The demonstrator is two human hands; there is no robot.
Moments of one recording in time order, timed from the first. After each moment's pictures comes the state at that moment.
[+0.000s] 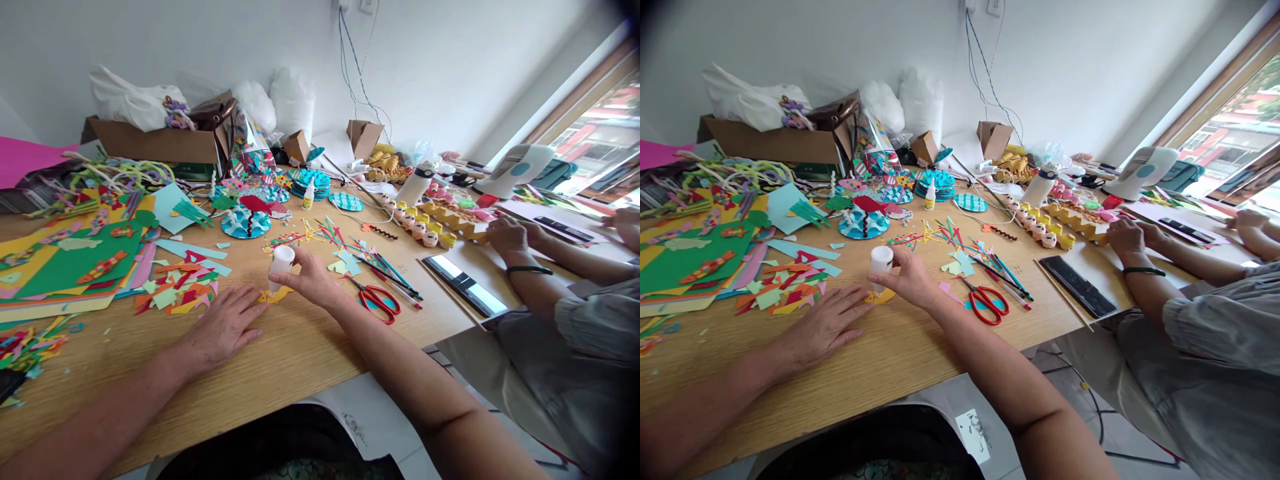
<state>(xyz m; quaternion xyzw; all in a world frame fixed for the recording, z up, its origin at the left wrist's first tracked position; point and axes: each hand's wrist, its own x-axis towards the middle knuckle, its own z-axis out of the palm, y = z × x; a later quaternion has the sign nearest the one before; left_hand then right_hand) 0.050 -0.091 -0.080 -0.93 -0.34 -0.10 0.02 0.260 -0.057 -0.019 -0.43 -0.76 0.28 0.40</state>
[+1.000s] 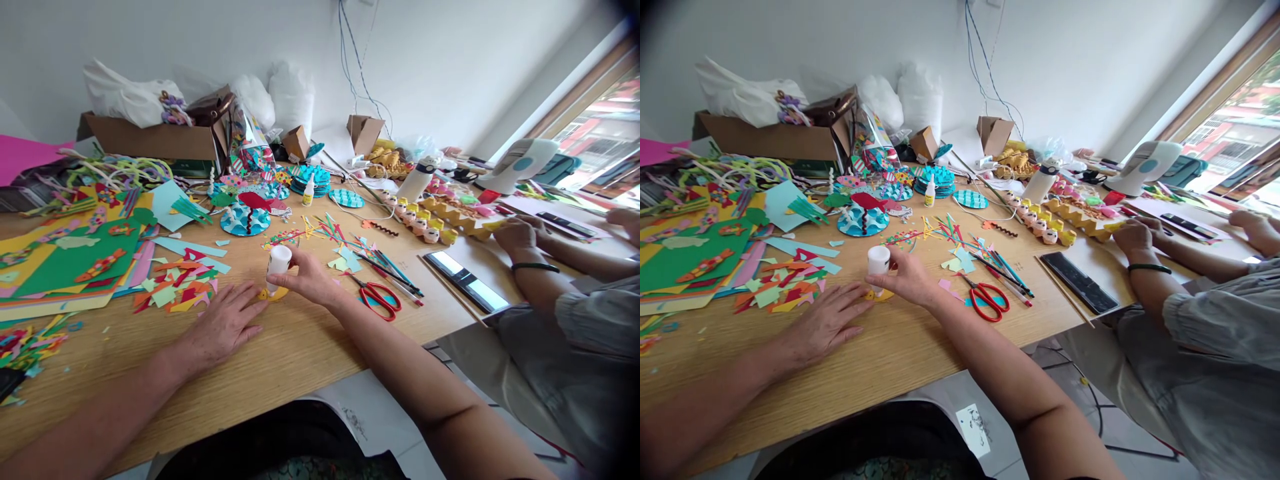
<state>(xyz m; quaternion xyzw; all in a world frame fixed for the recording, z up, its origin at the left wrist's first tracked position) 0.052 -0.092 -0.076 -0.93 -0.35 -0.10 0.03 0.261 -0.055 -0.024 -0.42 -0.76 0.32 0.37</state>
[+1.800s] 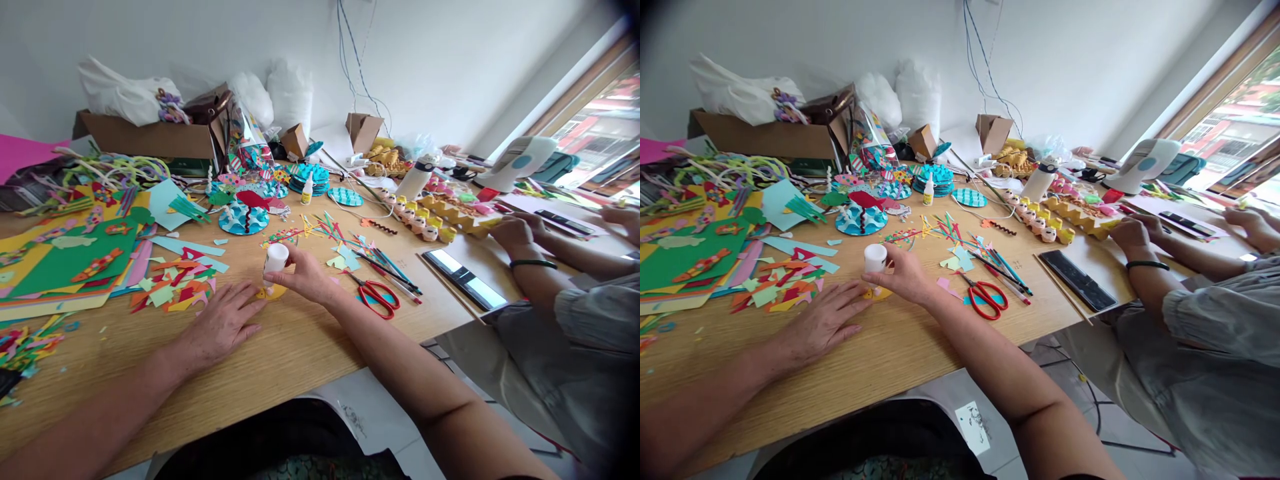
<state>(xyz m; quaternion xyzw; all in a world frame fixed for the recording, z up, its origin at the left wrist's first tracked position) 0.053 -0.091 -0.077 -0.93 -0.35 -0.10 0.02 0.259 -0.055 -0.025 -0.41 -0.77 0.30 0.37</state>
